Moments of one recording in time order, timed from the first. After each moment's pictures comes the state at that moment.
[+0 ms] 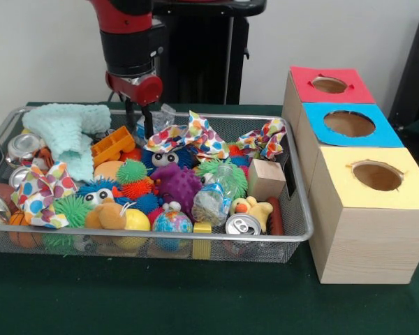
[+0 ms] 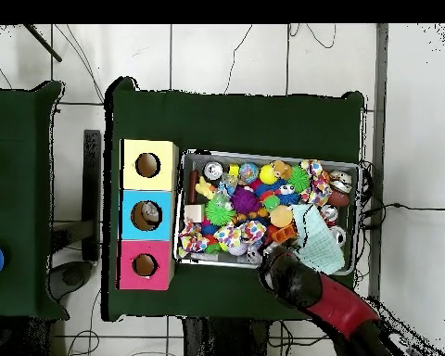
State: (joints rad) arm -0.74 -0.59 0.13 2.08 -0.10 0.08 2.05
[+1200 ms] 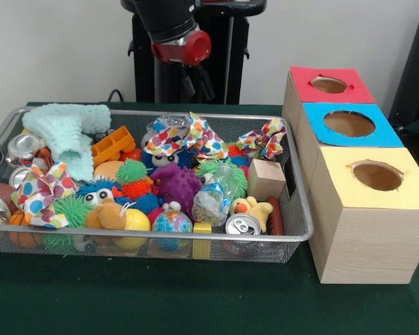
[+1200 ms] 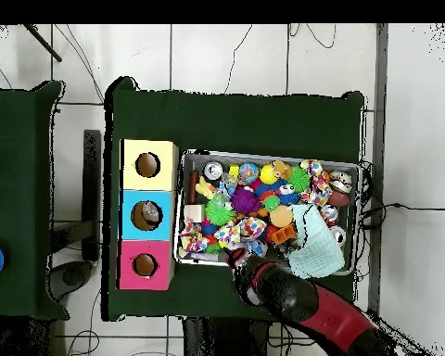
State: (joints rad) arm -0.91 -0.72 0.45 2.30 -0.05 0.20 2.05
